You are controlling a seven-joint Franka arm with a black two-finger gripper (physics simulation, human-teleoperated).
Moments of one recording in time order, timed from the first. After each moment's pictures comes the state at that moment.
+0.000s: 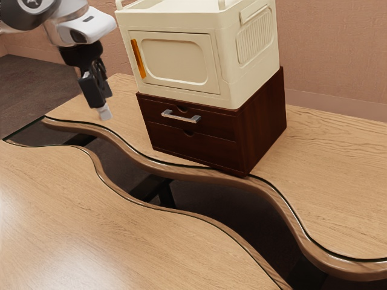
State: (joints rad) arm 0.02 0.10 0.20 -1.17 -0.03 1.35 0.94
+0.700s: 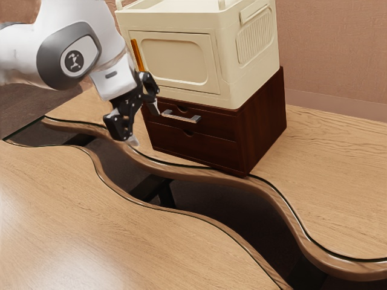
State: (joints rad) arm -0.08 0.01 0.17 -1.55 0.04 1.83 1.55
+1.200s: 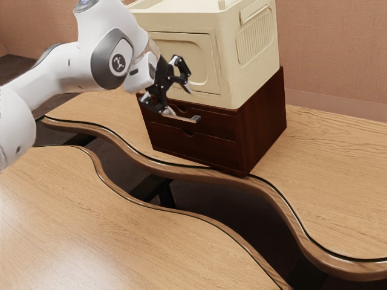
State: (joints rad) arm 0.03 0.30 0.17 -1.30 -0.17 2.08 2.00
